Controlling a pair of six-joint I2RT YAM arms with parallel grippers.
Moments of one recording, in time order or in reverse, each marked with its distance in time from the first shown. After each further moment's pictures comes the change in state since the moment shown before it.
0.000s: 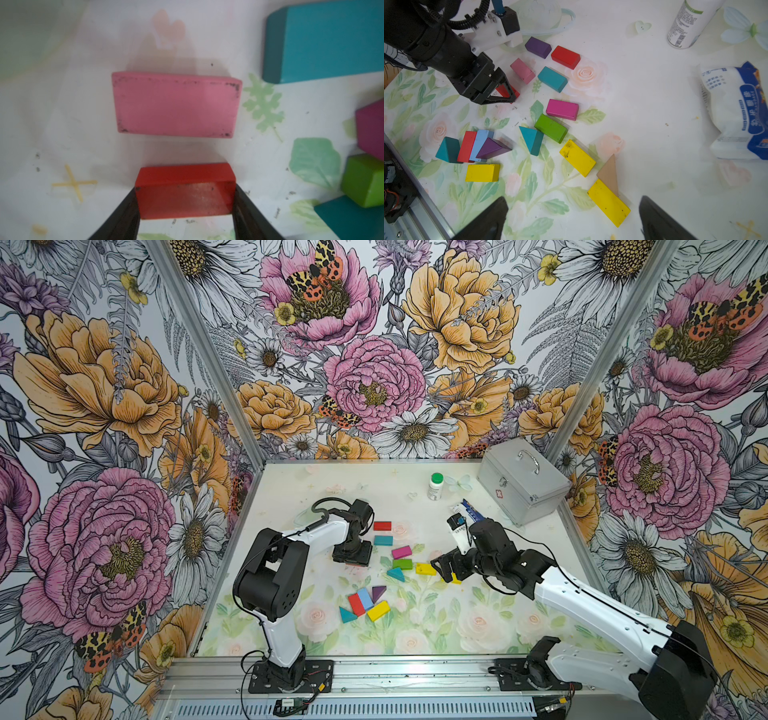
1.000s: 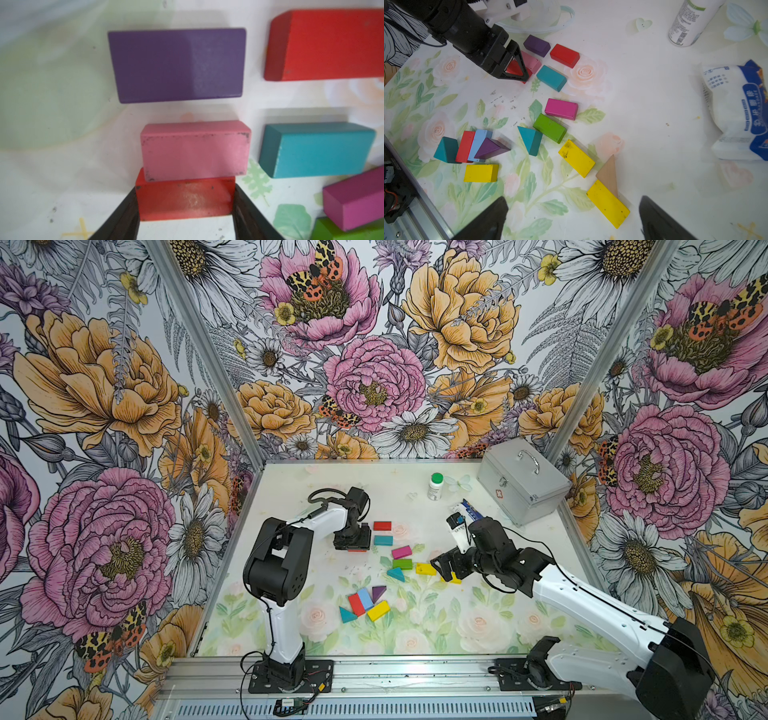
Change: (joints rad) left arm 0.063 0.117 0.140 0.029 0.039 -0.064; right arm -0.008 0.019 0.008 0.000 -0.011 -0.004
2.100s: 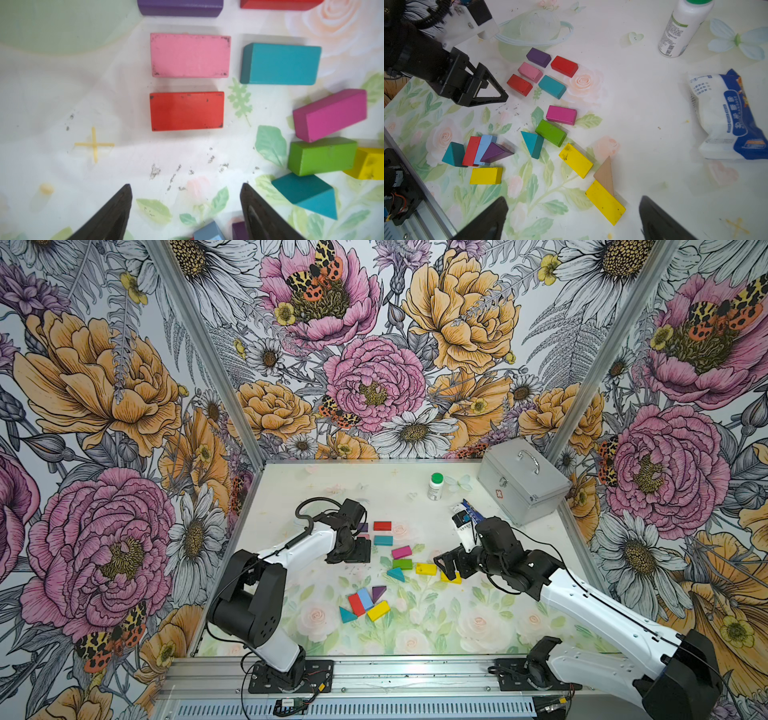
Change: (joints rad) left arm -0.077 -0.361 -0.263 0.012 -0.015 -0.098; right arm -0.013 -0.057 -0.001 -0.015 0.000 0.005
